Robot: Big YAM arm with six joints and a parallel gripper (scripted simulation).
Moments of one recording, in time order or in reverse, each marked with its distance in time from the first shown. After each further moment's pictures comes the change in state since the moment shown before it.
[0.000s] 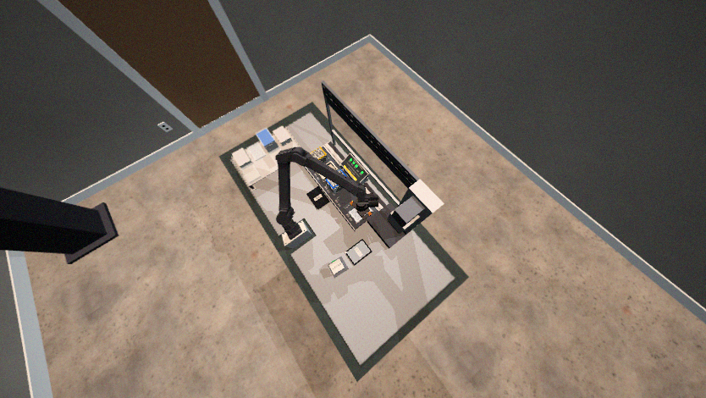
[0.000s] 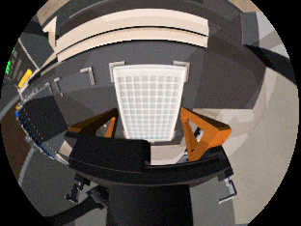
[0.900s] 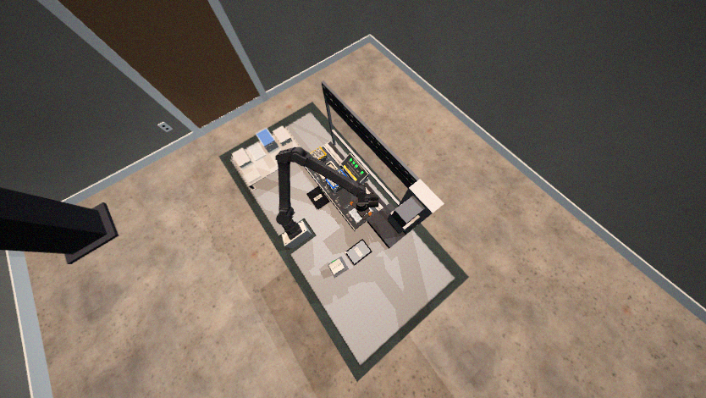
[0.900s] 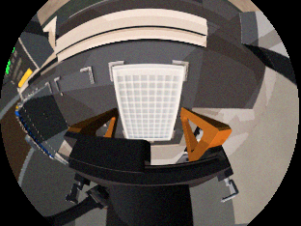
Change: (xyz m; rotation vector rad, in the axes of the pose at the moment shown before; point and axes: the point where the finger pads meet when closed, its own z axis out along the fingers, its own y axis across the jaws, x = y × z) arm 0.001 -0.001 -0.001 0.002 0.001 -0.001
